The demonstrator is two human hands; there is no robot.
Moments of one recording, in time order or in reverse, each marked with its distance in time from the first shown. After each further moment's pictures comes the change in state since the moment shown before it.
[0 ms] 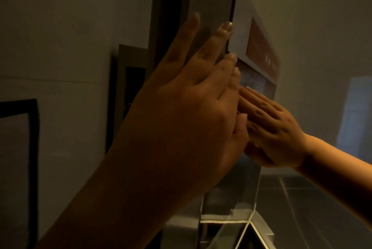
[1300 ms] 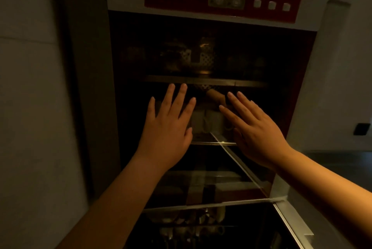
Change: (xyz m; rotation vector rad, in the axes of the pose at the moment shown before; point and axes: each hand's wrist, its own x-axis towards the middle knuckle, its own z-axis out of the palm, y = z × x) left_hand -0.052 -0.030 0.283 -0.001 -0.410 -0.280; right_hand -0.131 -0.001 0.179 -0.017 -0.521 0.612
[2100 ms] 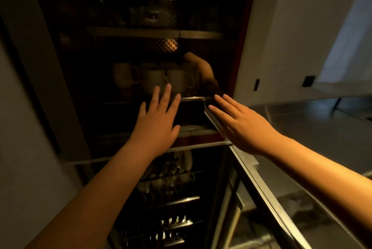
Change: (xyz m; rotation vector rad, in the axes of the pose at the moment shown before) left_hand -0.037 0.085 0.040 -0.247 -0.377 0.090; right_hand -0.126 0.001 -0.018 0.043 -0.420 0.082
